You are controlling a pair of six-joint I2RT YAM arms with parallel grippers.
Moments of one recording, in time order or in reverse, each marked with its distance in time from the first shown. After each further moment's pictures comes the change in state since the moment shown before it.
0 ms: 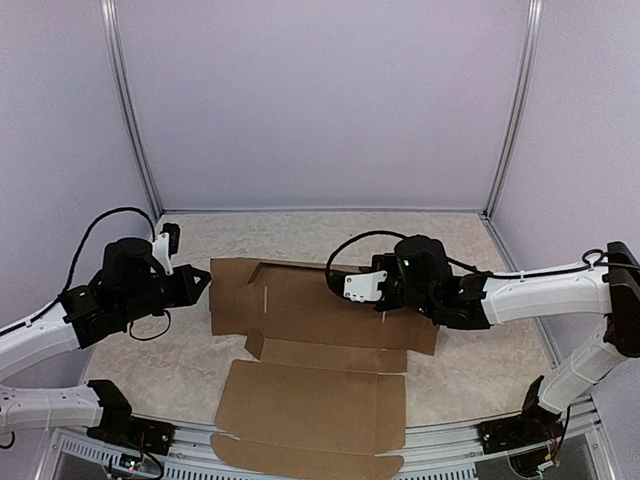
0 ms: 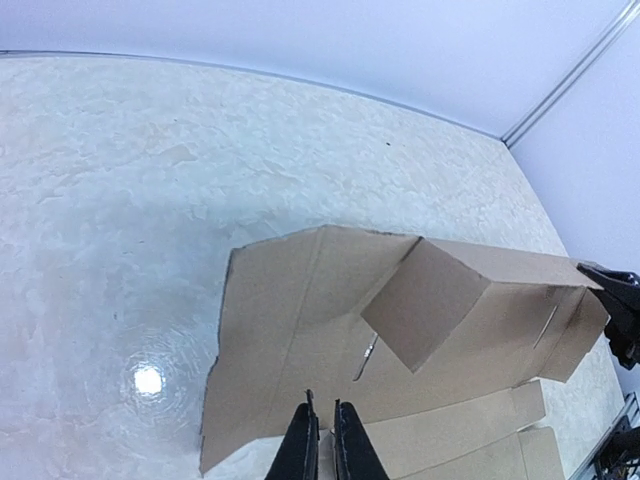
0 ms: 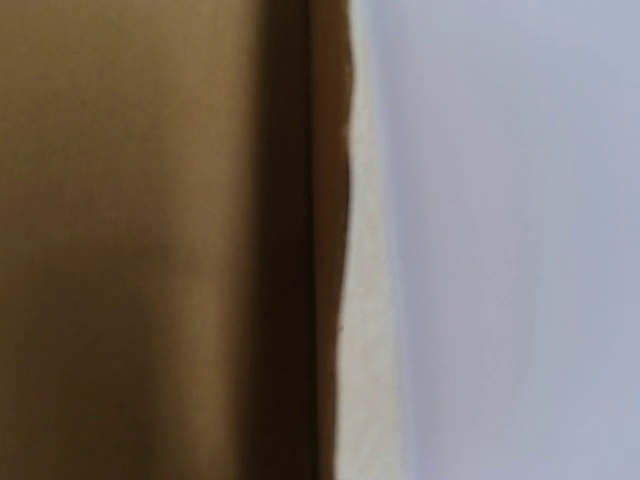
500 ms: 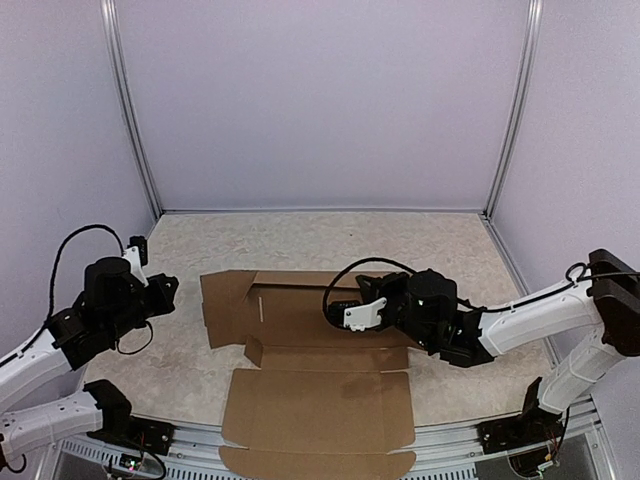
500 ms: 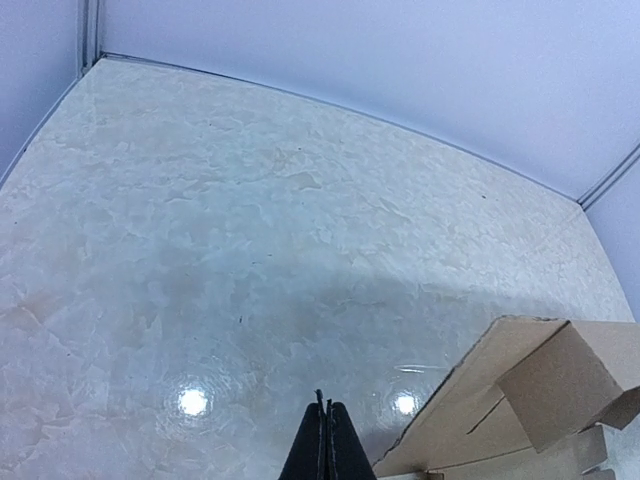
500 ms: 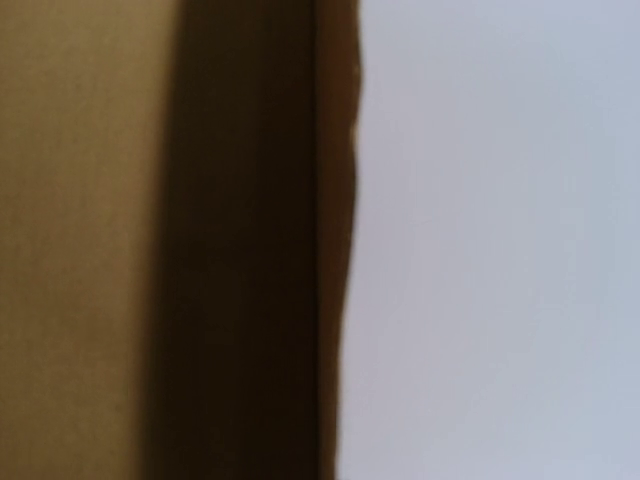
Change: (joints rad) left arm 0.109 -0.215 -0.127 -0.053 -0.156 0.024; right arm 0.104 0.024 -0.224 0.484 0.107 -0.274
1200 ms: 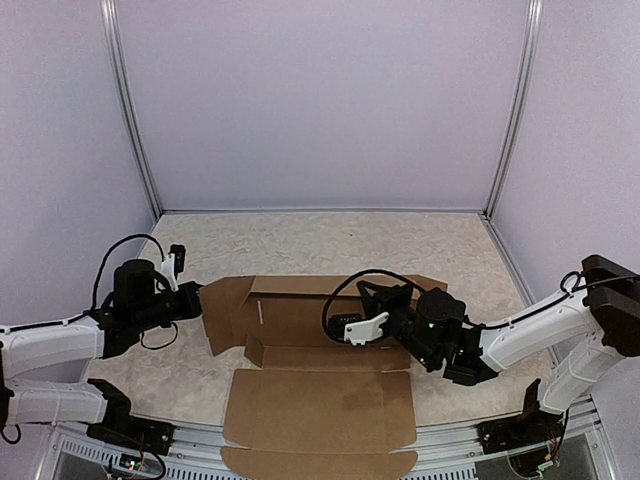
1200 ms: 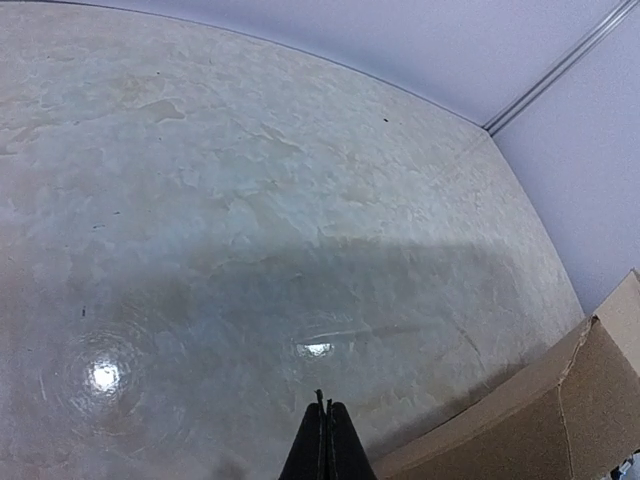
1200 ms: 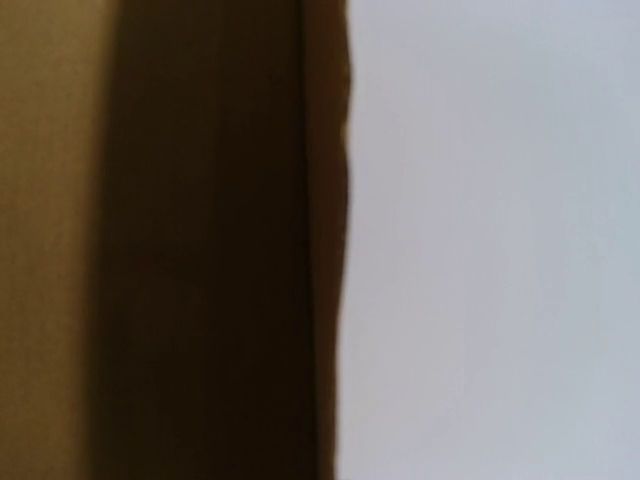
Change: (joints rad) left arm 0.129 0.360 -0.122 0.494 0.445 0.010; right arm 0.093 0.008 -0.093 0.222 0.102 -0.089
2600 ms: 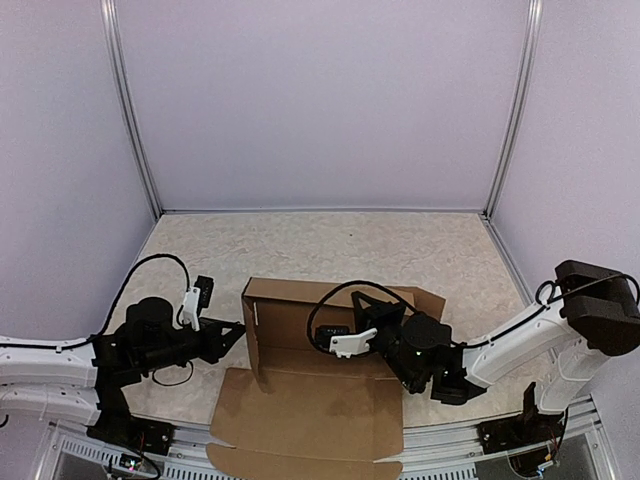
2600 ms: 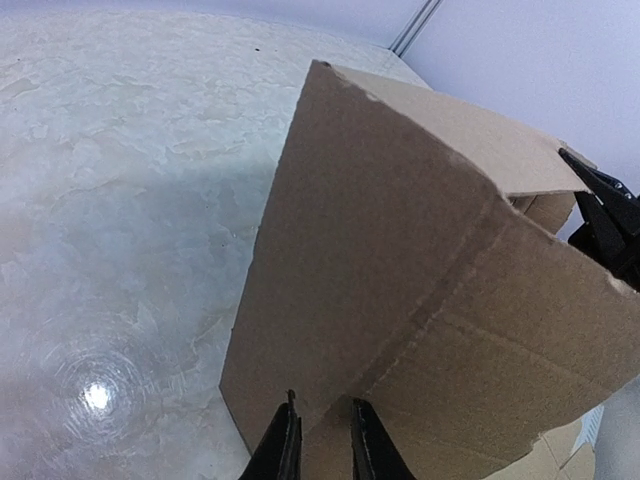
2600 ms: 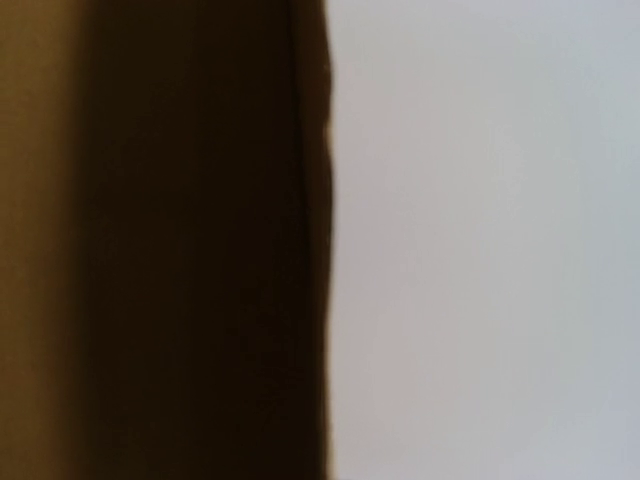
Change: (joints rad) left arm -0.478 -0.116 -0.109 0.029 -0.228 -0.018; right arm 0.140 0.124 0.018 0.145 0.248 0.015
